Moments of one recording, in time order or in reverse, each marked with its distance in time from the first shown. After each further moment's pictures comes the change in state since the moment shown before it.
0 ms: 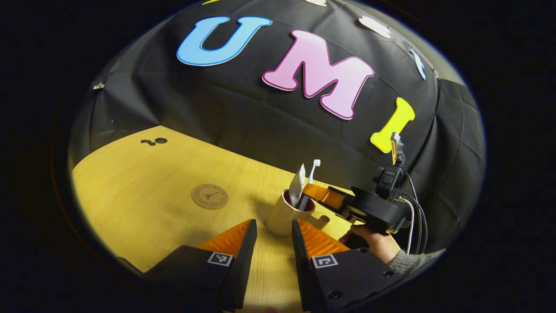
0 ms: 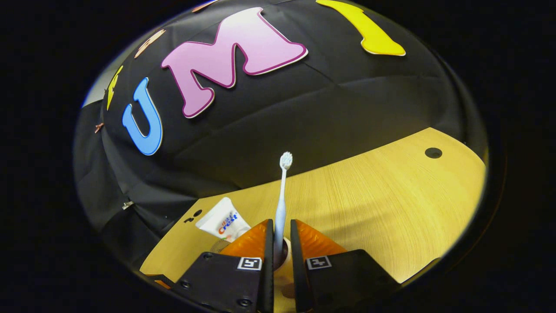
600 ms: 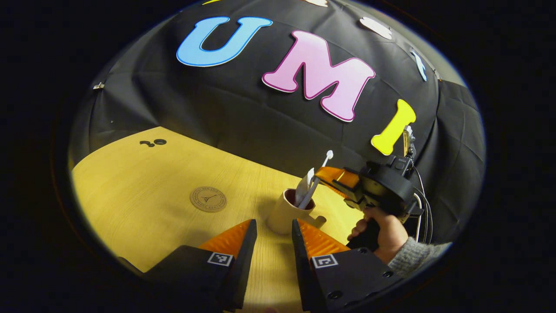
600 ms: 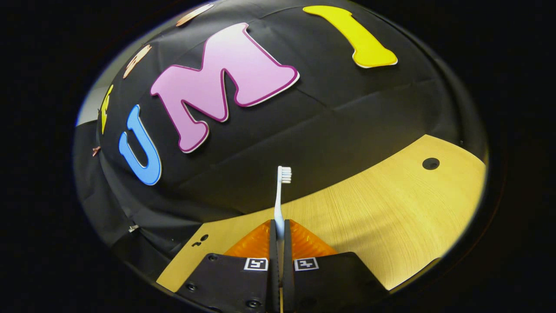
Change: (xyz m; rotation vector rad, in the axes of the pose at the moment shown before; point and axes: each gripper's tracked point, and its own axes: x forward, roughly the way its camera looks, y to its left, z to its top) left arm 0.004 -0.006 0.008 -0.001 -0.010 -0.009; right arm 0.004 0.003 0.056 0.067 -0.134 -0.015
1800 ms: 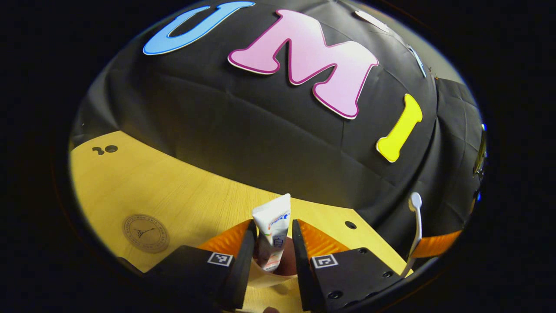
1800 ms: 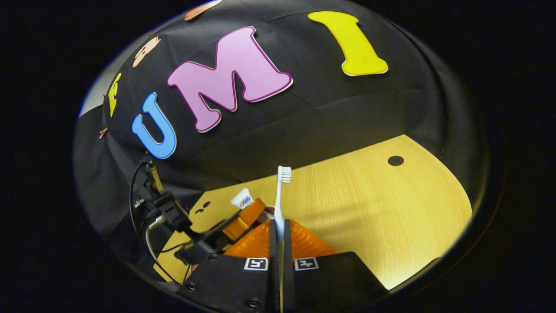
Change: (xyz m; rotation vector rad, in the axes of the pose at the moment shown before) left arm 0.160 -0.041 0.032 0.006 -0.061 -0.116; right arm -0.123 -0.017 0.029 -0.050 0.157 0.001
